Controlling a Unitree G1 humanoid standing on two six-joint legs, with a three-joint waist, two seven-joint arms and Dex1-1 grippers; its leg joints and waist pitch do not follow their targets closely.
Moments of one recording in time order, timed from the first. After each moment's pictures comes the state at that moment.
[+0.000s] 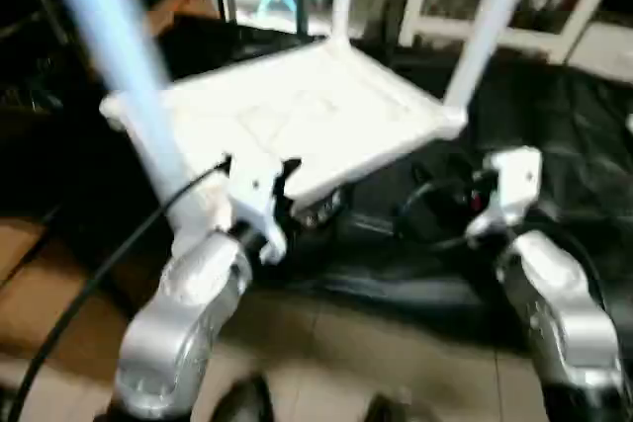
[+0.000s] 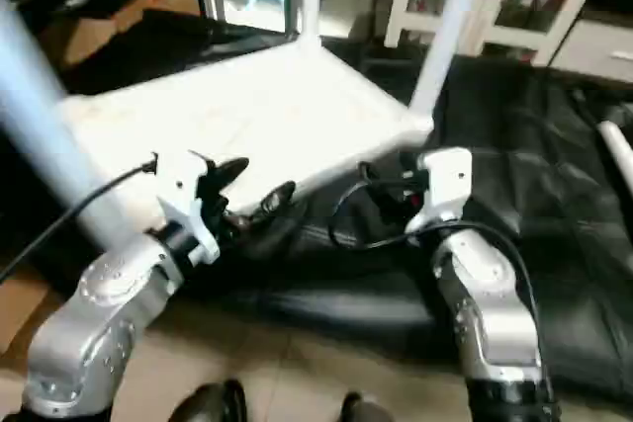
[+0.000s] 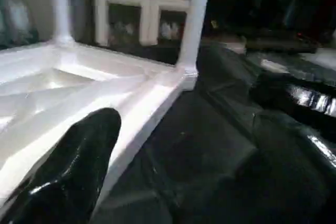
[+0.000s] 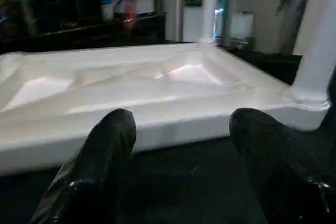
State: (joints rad) left arm -0.18 0.08 -0.14 -0.42 -0.24 0.57 -0.34; right arm -0.15 -0.23 -0.11 -0.10 0.28 0.28 0.37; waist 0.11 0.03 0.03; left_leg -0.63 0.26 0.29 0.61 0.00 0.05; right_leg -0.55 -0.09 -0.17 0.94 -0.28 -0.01
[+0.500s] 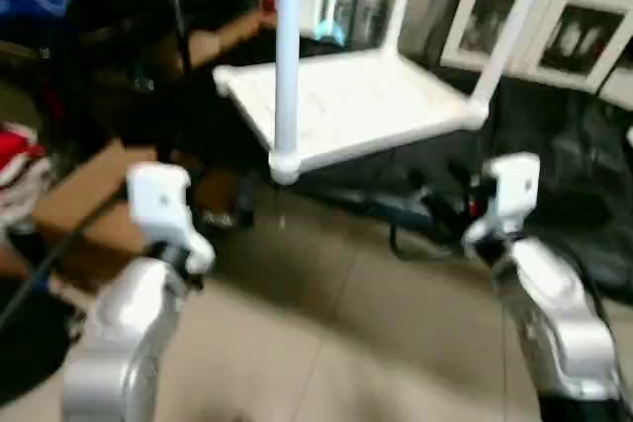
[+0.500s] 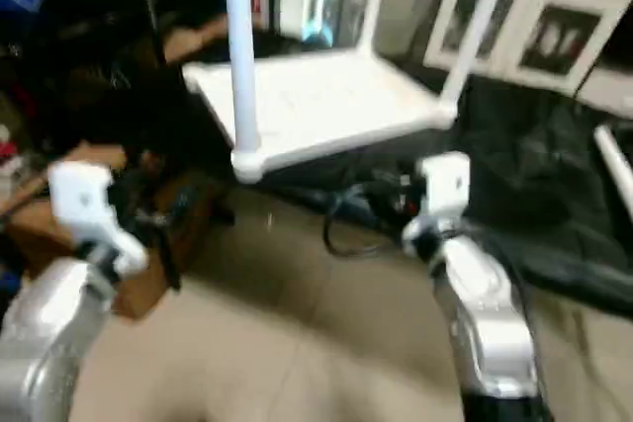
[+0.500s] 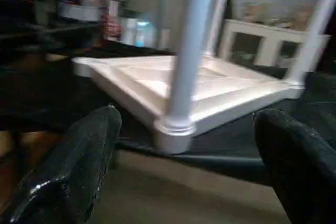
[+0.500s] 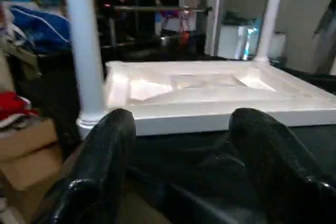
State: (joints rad) left arm -0.01 0.10 0.10 -0.45 -0.20 0.47 -0.20; right arm -0.17 -0.19 -0.08 -0.14 0.27 0.30 0.34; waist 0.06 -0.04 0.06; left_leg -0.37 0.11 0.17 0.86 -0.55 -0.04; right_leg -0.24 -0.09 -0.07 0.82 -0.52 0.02
